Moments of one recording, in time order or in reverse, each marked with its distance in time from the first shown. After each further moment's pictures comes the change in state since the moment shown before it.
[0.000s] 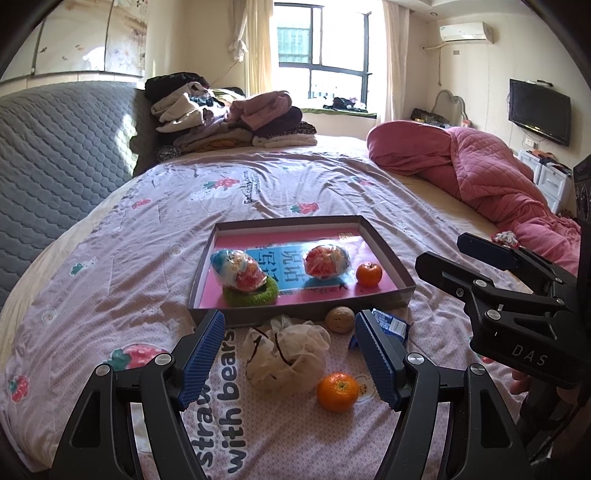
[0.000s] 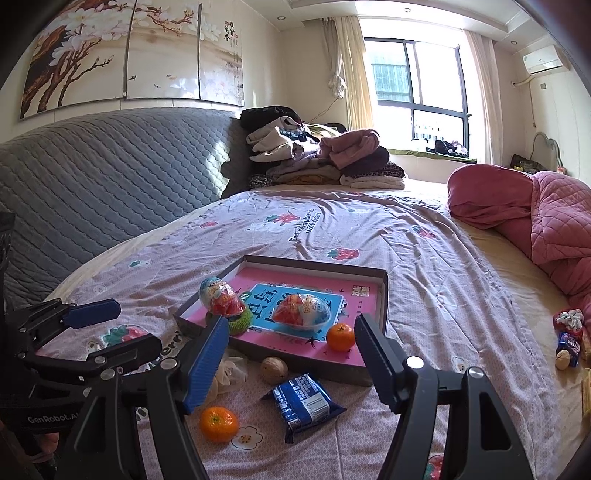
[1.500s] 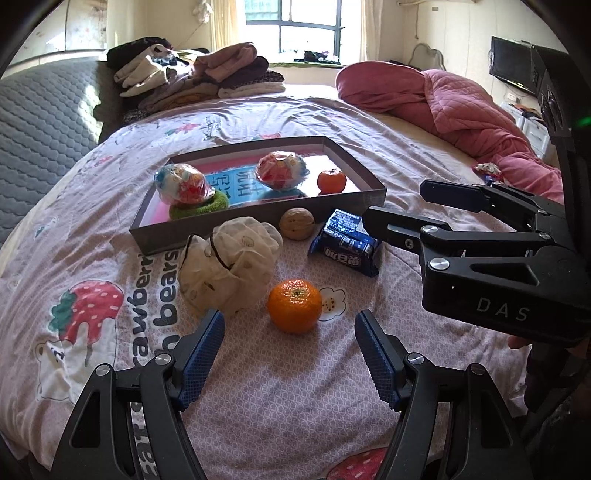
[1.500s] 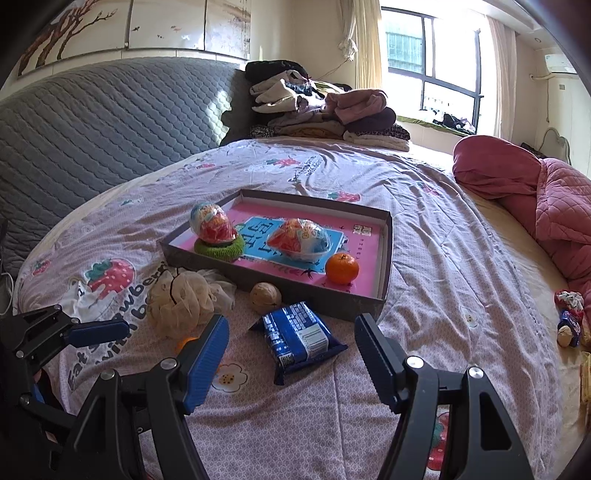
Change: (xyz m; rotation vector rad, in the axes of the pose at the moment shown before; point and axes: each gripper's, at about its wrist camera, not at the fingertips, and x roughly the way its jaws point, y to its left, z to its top) left arm 0.034 -0.033 -0.065 0.077 0.187 -0.081; right arm 0.023 0.003 -0.047 -0.069 0.188 -0.029
